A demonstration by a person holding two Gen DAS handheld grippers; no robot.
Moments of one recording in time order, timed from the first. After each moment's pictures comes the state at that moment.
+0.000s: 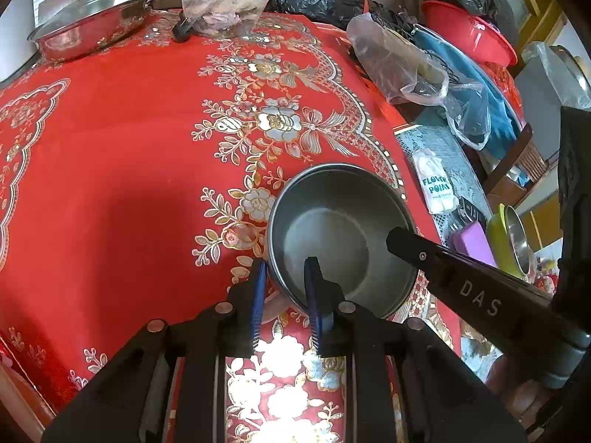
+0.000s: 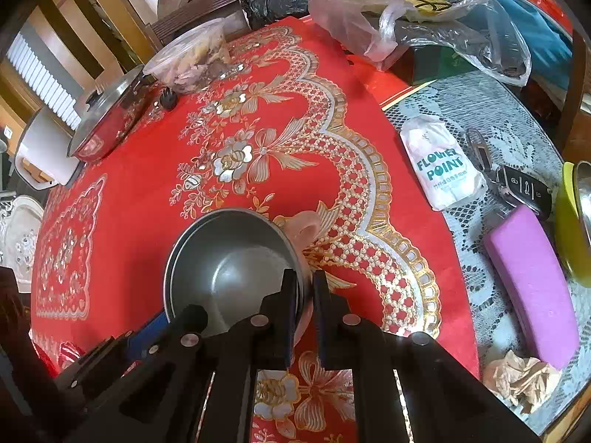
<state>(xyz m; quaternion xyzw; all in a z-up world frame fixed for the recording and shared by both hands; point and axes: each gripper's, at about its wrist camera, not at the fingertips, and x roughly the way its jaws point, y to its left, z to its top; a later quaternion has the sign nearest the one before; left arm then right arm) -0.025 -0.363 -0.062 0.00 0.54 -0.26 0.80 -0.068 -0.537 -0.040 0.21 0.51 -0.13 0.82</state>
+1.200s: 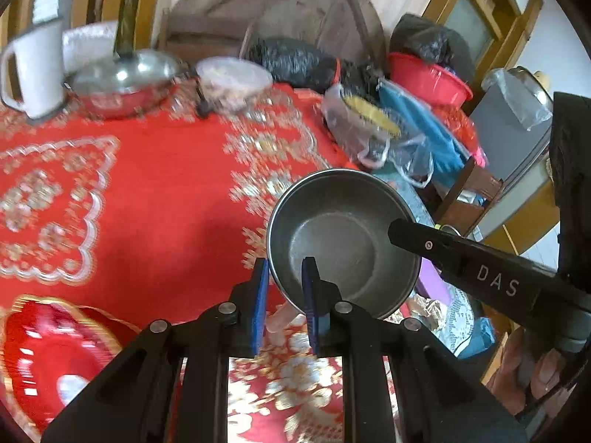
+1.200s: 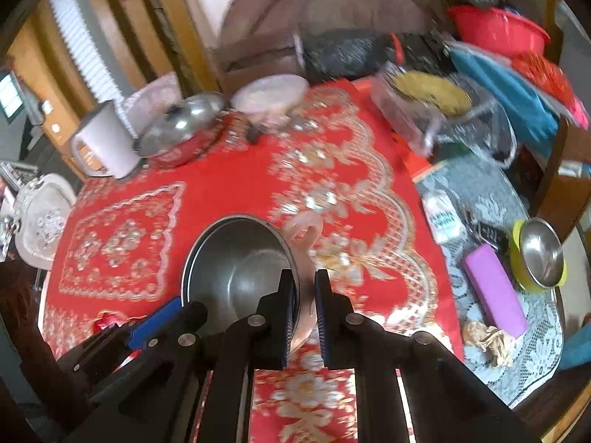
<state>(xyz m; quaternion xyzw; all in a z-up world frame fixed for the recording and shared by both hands) -0.067 -0.261 0.056 -0.03 0.45 -0.30 0.84 -0.104 -0.437 0.104 0.14 0.46 -0.10 0.87</state>
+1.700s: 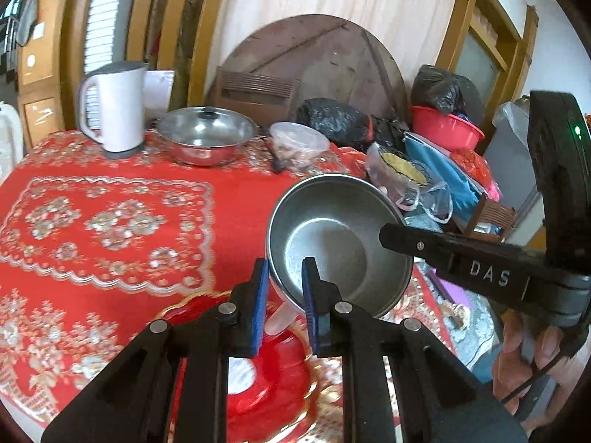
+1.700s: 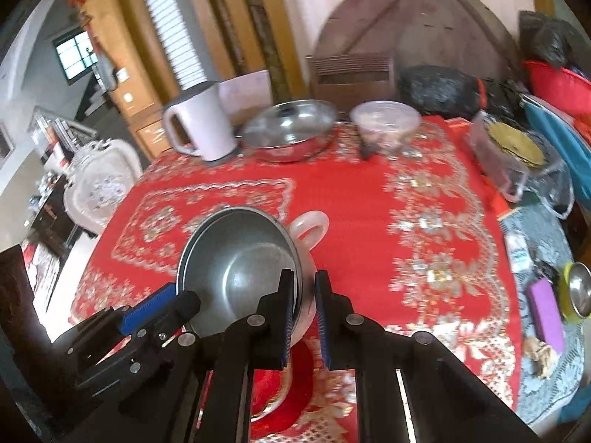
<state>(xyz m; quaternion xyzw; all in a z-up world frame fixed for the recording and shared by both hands) -0.097 -0.118 0.097 -0.04 0.37 -0.25 0.90 -0.106 -0.295 0.139 0.10 0.42 0.02 0.90</state>
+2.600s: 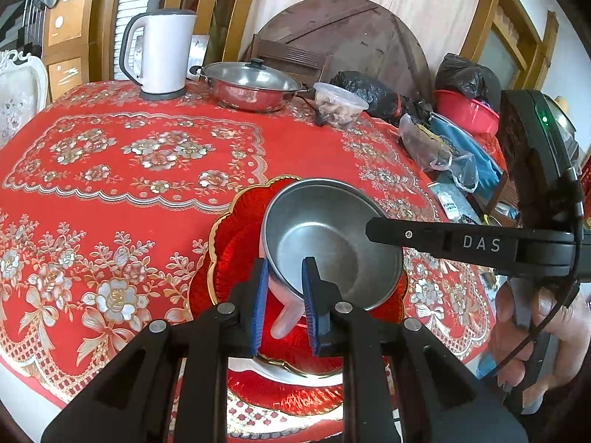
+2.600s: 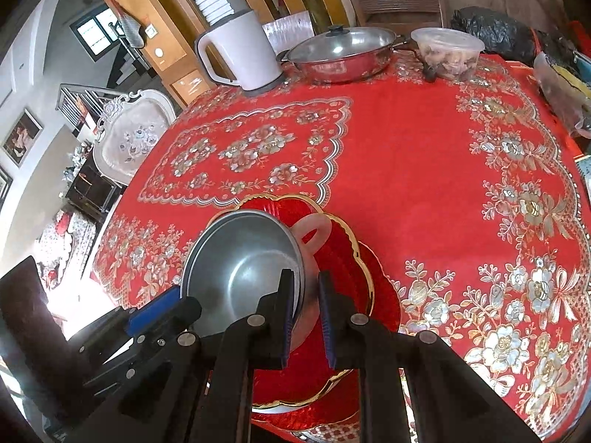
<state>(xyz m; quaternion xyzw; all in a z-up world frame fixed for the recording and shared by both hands) -0.127 -0.051 0.009 -0.05 0.40 -0.22 0.89 -0.111 -0.249 0.034 0.13 0.49 0.11 0.86</state>
